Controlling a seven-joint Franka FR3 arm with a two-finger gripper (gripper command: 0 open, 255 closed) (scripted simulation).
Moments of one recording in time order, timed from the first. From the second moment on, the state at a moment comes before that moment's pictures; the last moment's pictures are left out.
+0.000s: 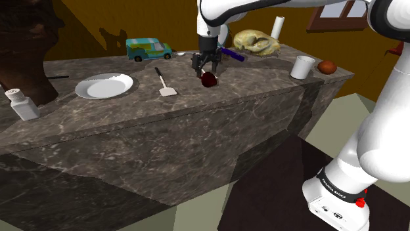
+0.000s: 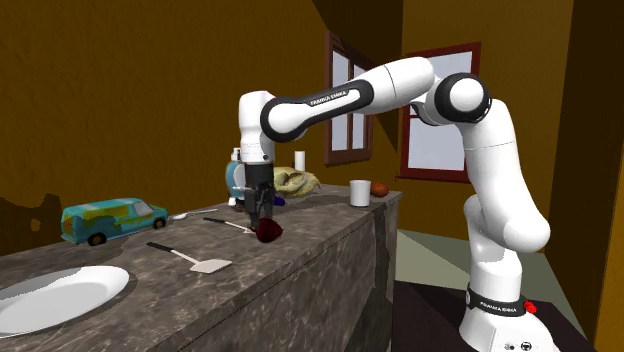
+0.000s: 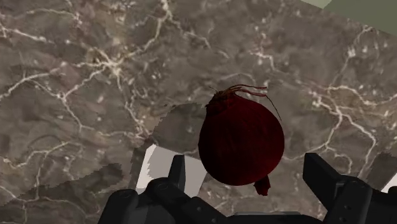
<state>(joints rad) 0.16 0.22 0.07 -1.68 -0.02 1.86 0.14</state>
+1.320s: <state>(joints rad) 0.16 0.22 0.07 -1.66 -0.02 1.84 0.14</state>
